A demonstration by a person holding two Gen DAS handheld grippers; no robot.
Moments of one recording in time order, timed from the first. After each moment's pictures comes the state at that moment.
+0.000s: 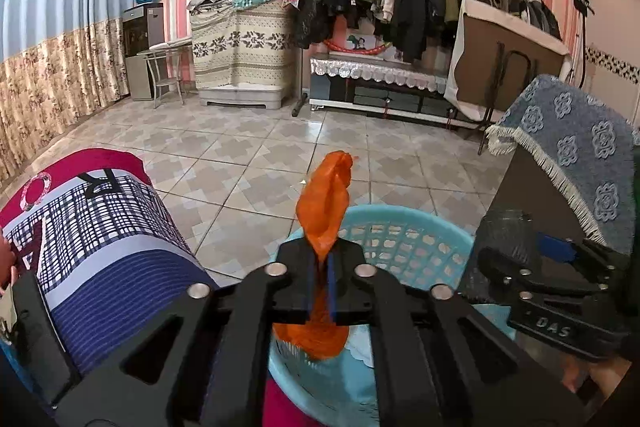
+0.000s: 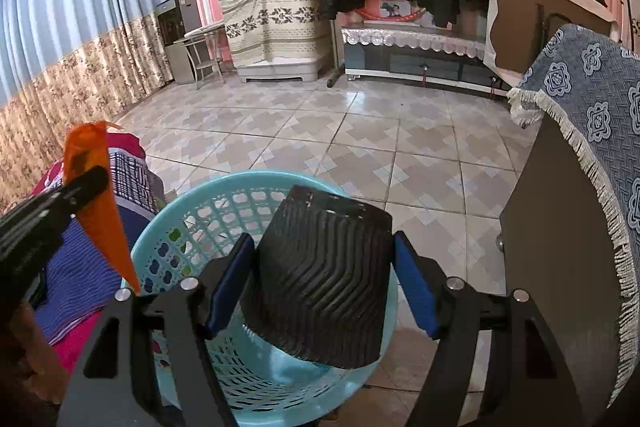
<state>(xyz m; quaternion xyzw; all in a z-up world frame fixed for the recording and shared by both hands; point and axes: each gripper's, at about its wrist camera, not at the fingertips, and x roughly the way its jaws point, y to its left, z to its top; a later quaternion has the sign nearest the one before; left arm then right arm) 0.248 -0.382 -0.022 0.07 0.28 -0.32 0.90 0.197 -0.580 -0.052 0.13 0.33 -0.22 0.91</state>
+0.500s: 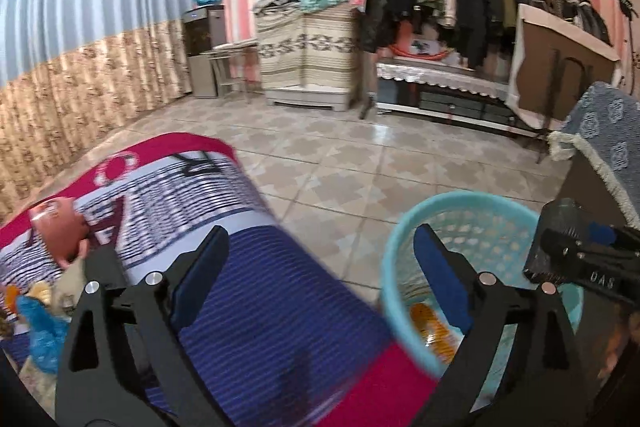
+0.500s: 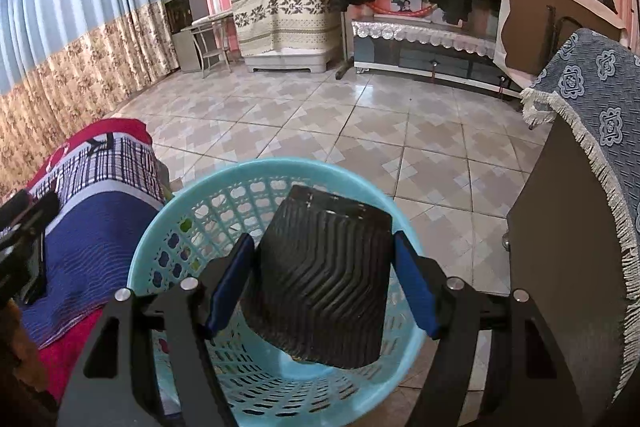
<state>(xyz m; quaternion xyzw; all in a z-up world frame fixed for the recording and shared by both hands) 0.252 -0.296 -0.022 0.07 0.27 -0.20 0.94 0.219 -0.558 -0.061 0.12 0.35 -0.20 0.91</state>
